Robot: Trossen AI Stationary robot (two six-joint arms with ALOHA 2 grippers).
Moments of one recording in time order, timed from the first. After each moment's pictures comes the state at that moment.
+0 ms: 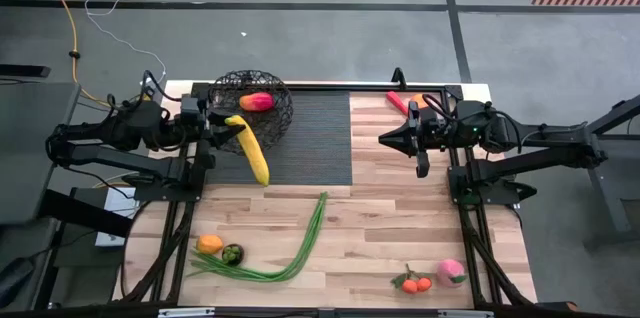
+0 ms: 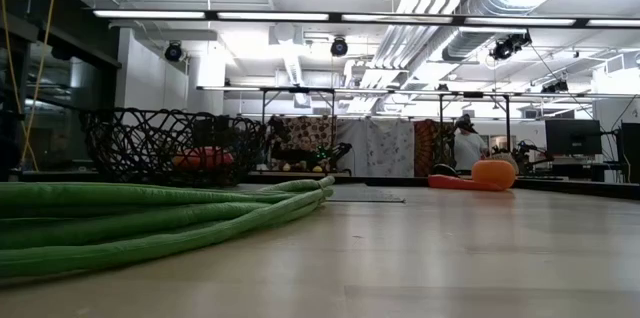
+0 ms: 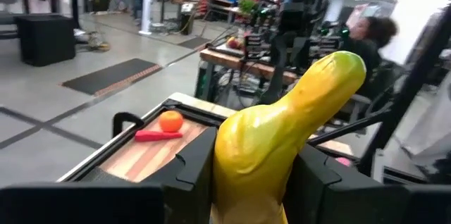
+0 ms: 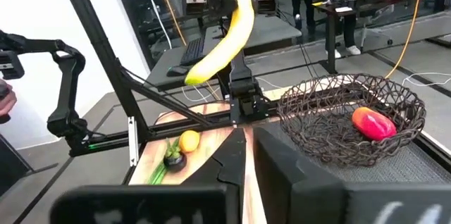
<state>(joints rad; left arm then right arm) 0.07 0.61 0.87 -0.32 -0.29 -0.22 -0.03 0.84 0.88 -0.13 -0.06 0.21</state>
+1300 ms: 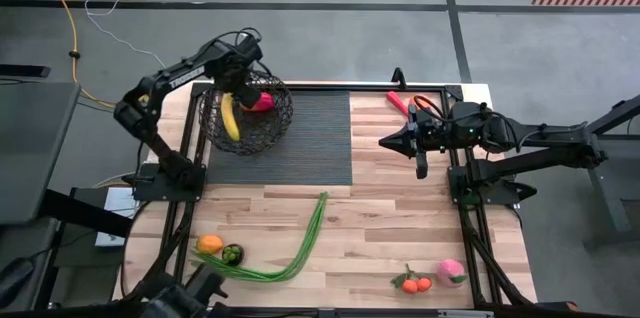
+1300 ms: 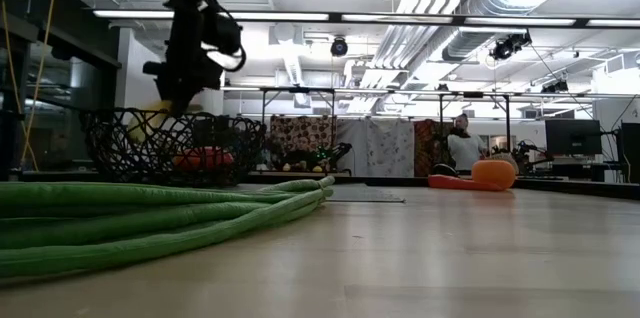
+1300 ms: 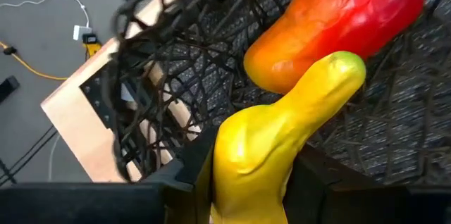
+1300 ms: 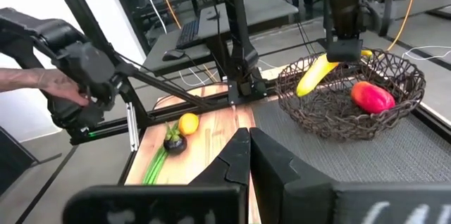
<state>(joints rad) 1.01 1.65 1.35 -1.21 -0.30 -0.07 -0.03 0.84 0.88 -0.20 -0.06 0.25</state>
